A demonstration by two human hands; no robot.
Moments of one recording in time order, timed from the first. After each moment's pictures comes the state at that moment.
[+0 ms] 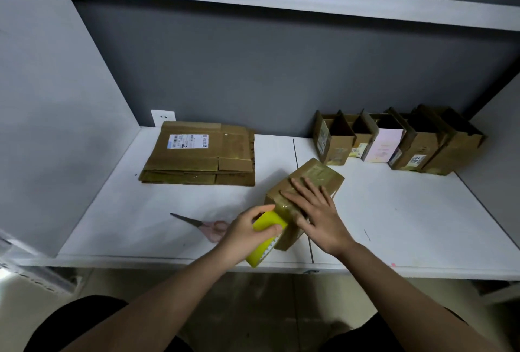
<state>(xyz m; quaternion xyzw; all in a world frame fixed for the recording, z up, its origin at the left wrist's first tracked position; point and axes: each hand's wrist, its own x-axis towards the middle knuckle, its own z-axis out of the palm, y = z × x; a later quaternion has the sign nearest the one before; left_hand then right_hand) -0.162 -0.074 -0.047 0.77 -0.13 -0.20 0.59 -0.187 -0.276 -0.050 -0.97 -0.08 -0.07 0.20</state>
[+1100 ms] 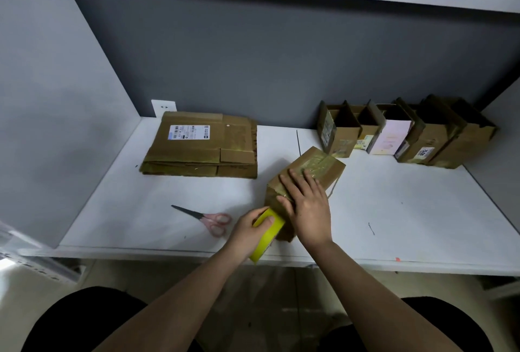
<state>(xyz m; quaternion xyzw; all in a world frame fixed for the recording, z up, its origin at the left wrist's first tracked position) -0.158 -0.087 -0.078 0.78 -0.03 -0.23 0.58 -0.164 -0.239 -0.075 -0.97 0.03 -0.21 0.11</state>
